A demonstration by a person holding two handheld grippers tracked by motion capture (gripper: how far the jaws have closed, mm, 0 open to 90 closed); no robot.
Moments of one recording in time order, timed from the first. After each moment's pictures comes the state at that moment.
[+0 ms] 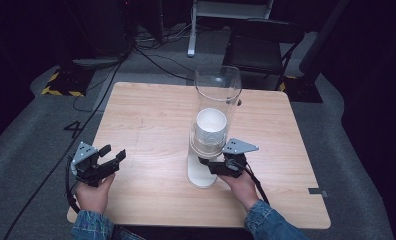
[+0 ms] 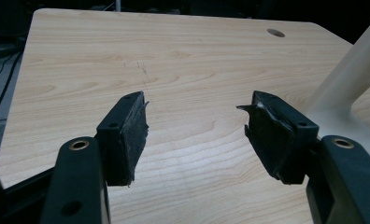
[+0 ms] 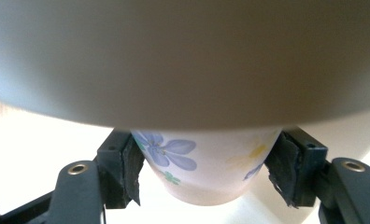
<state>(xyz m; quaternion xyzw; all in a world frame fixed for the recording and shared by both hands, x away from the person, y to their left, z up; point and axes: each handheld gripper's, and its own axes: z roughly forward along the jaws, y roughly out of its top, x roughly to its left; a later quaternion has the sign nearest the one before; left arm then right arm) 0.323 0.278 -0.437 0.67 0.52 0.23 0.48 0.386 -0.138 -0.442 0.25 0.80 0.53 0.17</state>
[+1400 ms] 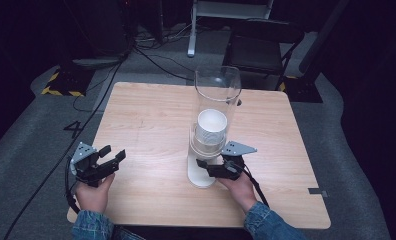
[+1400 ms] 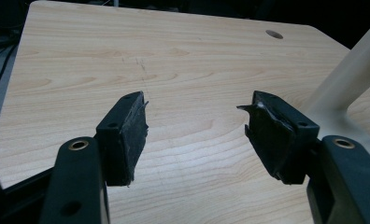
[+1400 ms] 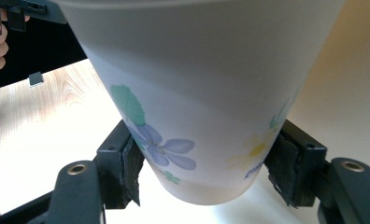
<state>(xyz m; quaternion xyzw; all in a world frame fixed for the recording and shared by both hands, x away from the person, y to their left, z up) 0.325 0.281 -0.440 0.66 0.53 0.22 0.49 0.386 -0.136 -0.457 0.26 0.79 0.54 0.13</state>
